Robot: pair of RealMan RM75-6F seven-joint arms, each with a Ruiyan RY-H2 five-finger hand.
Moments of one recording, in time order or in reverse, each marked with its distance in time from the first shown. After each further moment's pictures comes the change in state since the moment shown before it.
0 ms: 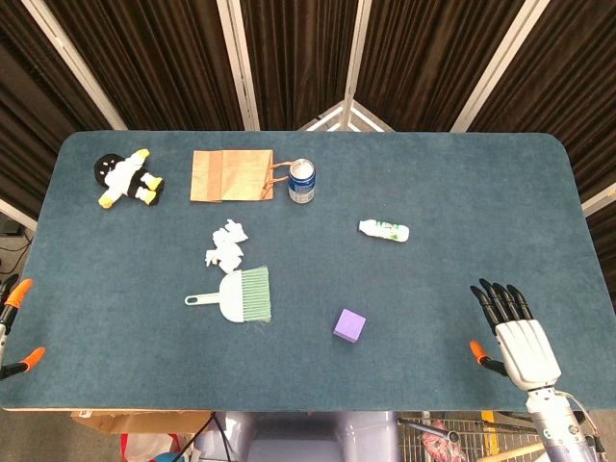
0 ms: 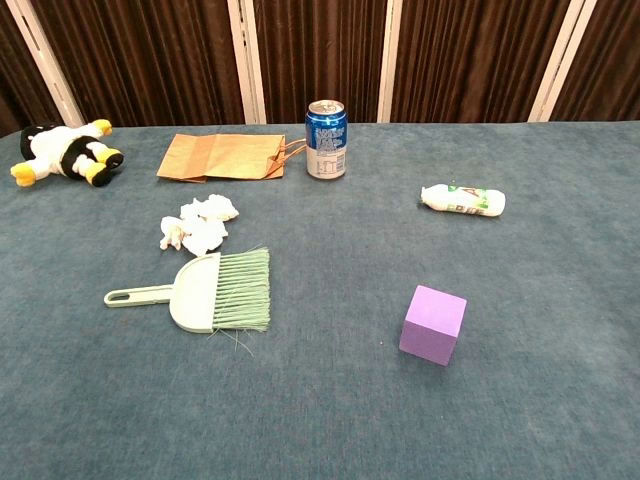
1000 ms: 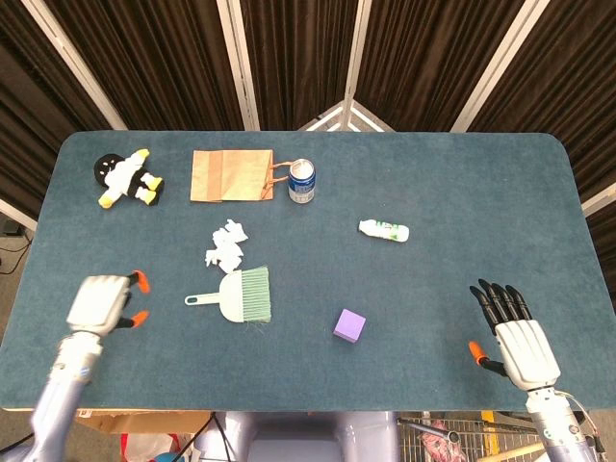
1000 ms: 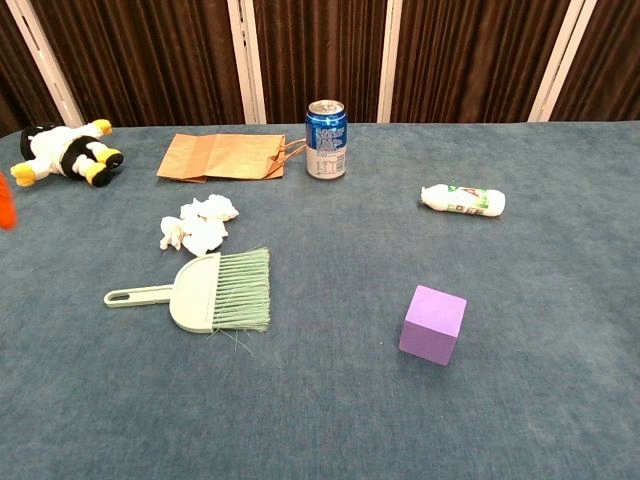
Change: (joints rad) left arm -0.335 -0.241 -0.168 -0.205 -0.400 -0.369 0.447; right arm 0.002 0.006 -0.002 -0.006 0.000 -0.005 0.032
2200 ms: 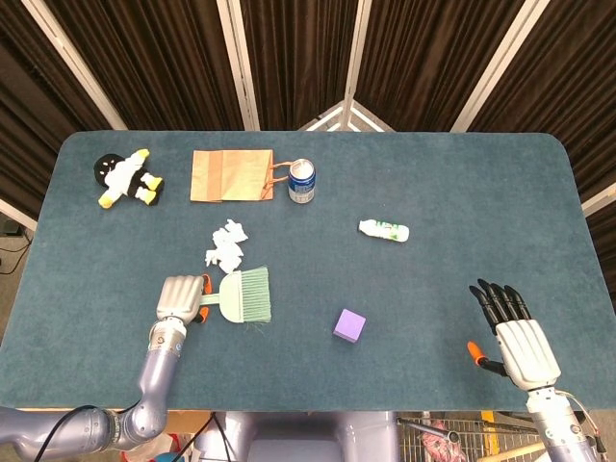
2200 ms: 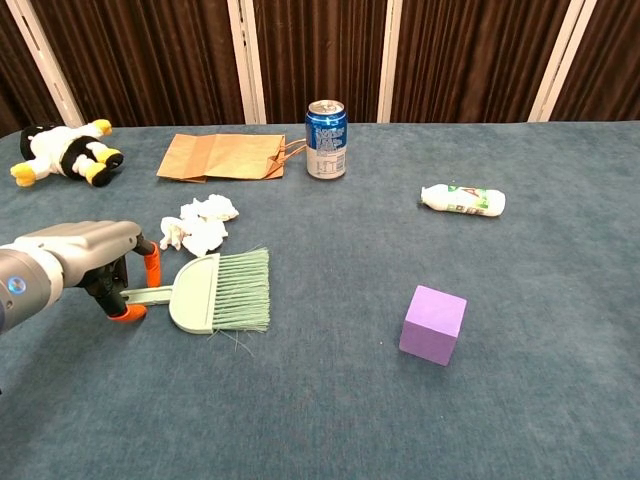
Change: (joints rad) left arm -0.292 -0.385 -0.024 0.198 -0.498 0.040 0.355; right arm 0.004 0.011 -0.002 -0.013 -0.002 -0.006 0.039
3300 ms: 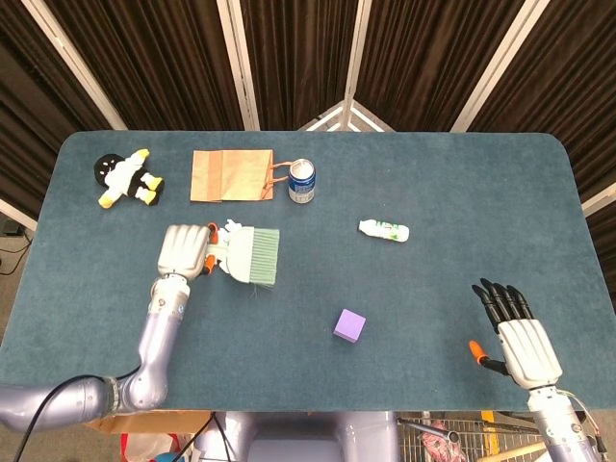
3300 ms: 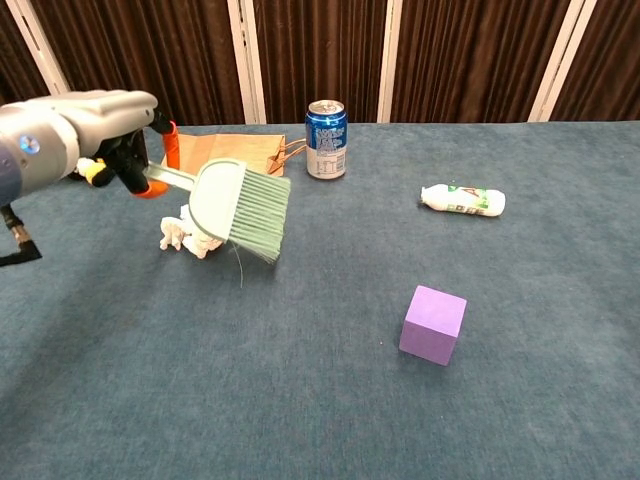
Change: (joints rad) left arm -0.160 0.120 -0.156 -0.052 0.005 0.017 0.057; right arm 0.002 0.003 0.006 -0.005 0.025 -0.013 0.006
